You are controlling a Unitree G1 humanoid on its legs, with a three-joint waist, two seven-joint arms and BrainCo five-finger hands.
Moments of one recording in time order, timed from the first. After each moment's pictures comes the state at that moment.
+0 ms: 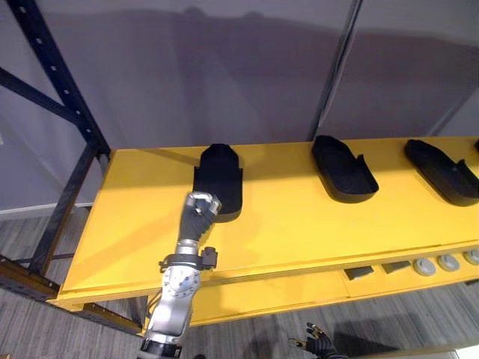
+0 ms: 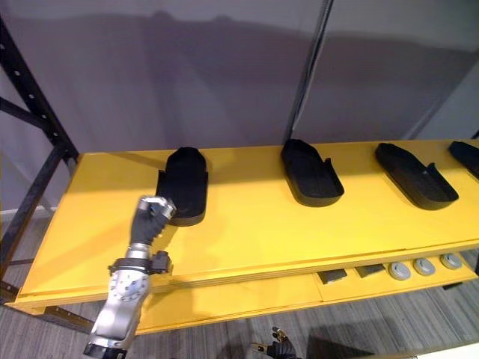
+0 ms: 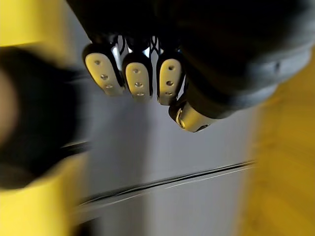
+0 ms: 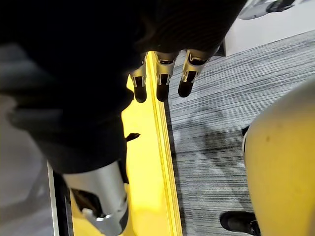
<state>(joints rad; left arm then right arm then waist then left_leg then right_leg) 0.04 0.09 -0.11 -0.38 0.03 -0.18 0.17 0.12 -0.03 -0.04 0.94 -0.01 -0.06 0.02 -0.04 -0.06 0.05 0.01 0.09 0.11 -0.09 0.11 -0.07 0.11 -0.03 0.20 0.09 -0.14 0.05</state>
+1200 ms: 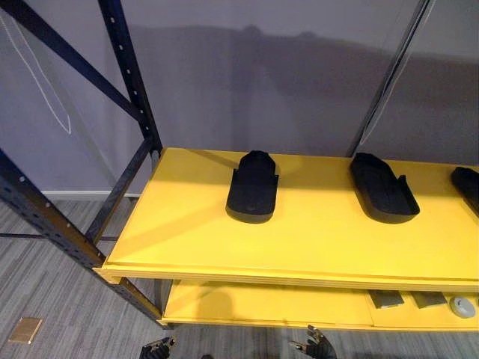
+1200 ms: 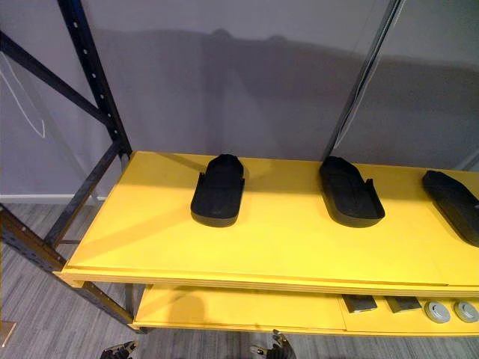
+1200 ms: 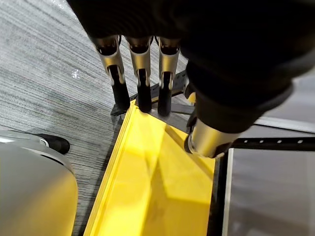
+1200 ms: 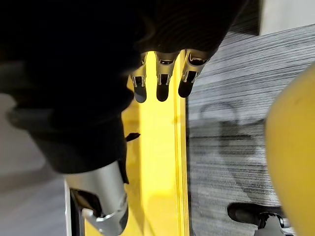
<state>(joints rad) 0.28 0.00 0.31 0.69 0.03 -0.07 0.12 0.19 0.00 -0.08 0.85 0.00 -0.06 0.00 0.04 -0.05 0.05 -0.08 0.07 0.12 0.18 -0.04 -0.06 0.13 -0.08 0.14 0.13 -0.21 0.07</state>
